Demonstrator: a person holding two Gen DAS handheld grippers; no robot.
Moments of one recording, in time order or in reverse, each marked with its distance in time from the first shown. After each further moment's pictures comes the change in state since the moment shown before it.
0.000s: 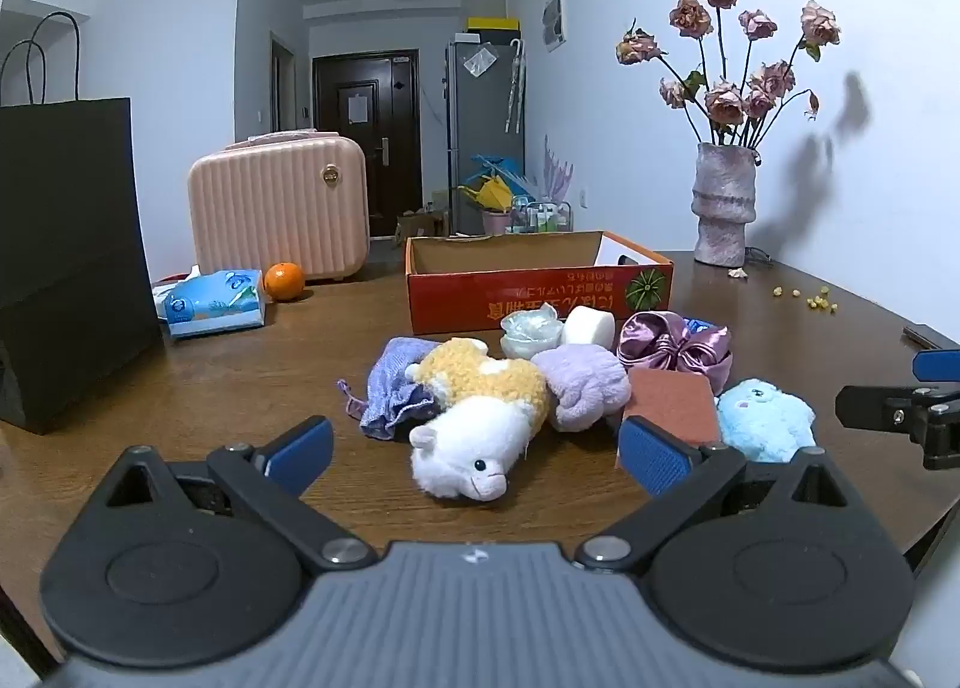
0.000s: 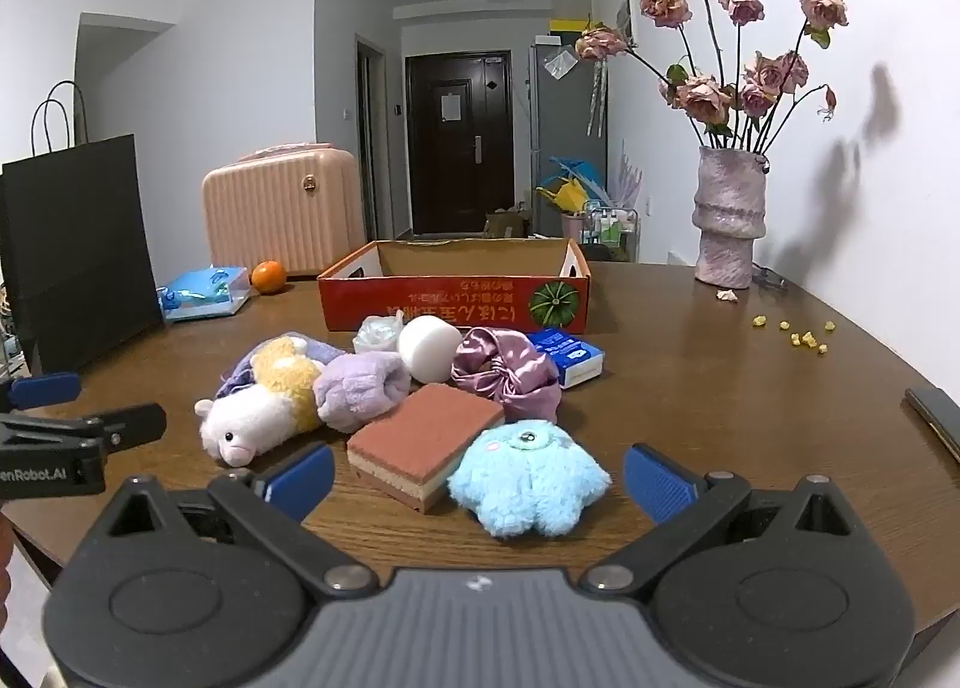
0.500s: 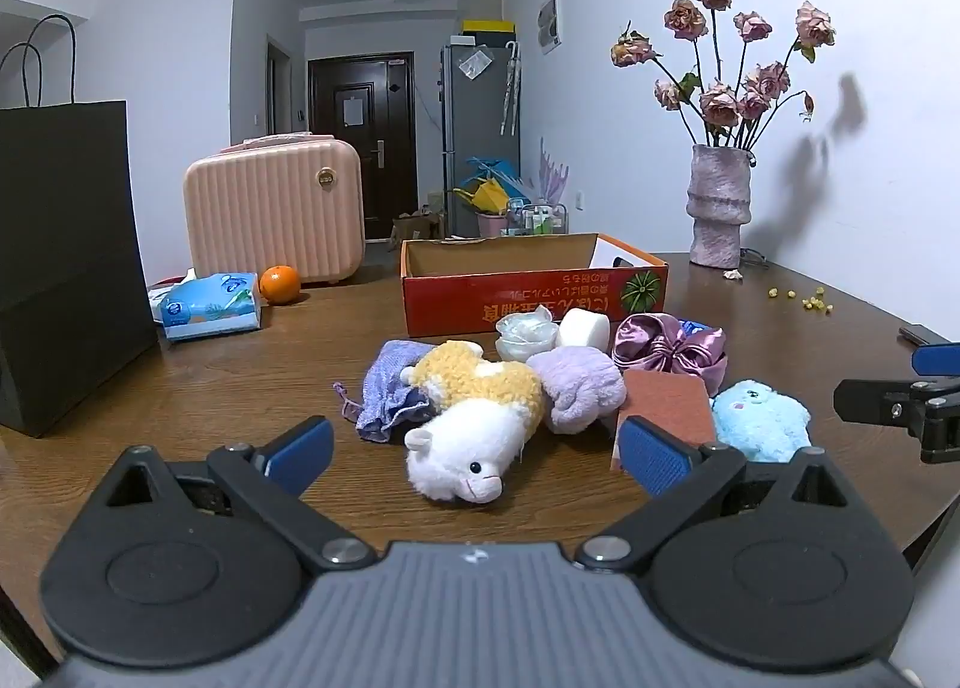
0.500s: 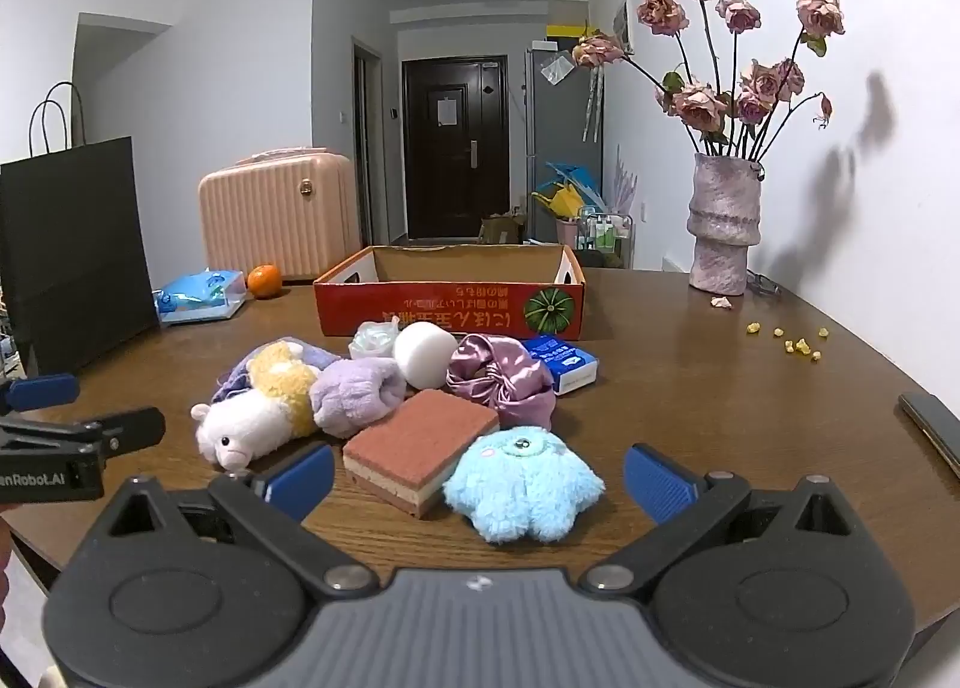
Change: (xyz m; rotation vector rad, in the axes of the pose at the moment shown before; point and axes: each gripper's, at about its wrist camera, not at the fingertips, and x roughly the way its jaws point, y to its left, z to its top) left arm -0.001 0.002 0.000 0.001 0.003 -0.006; right arm -0.001 0.002 0.000 -0.008 -0.001 -0.008
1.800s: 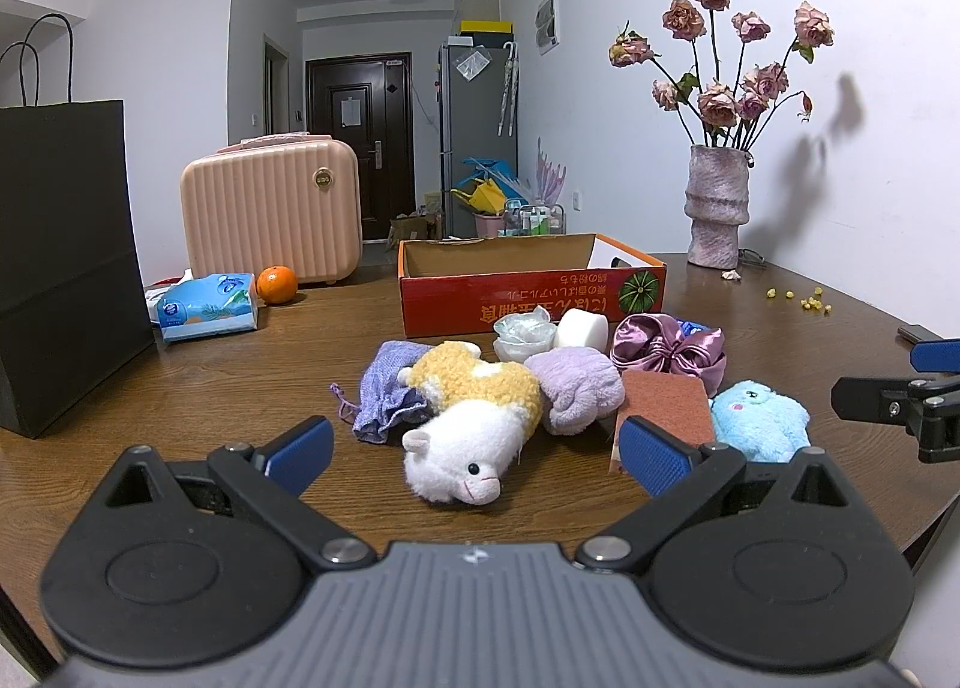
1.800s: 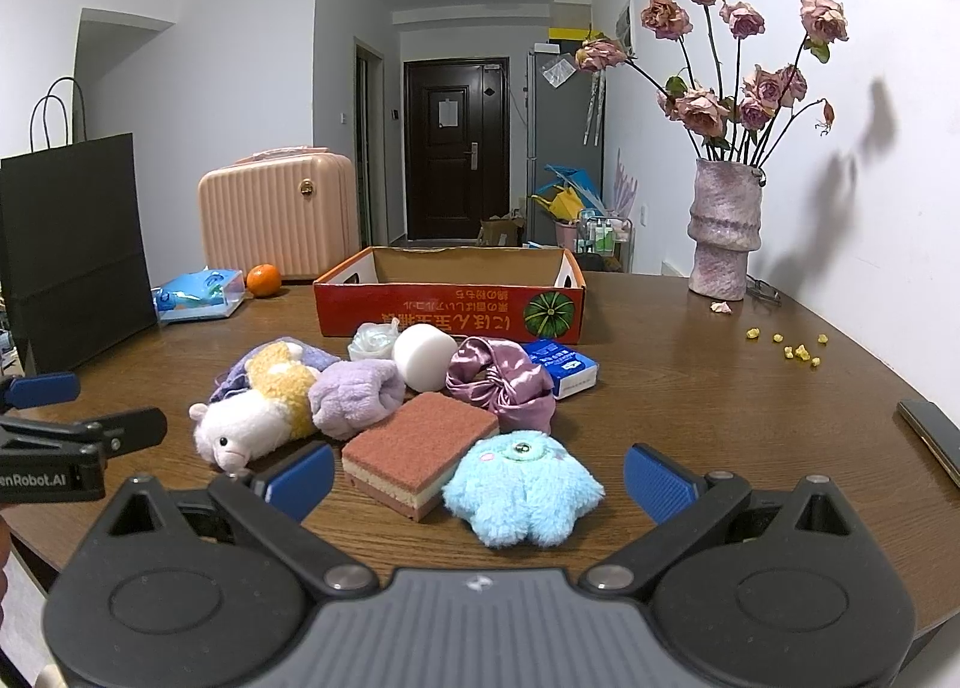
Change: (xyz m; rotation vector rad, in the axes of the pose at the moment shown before) left arm -0.001 -0.002 0.002 0.000 0.001 -0.002; right arm 0.000 -0.001 0.002 -0.002 -0.002 -0.001
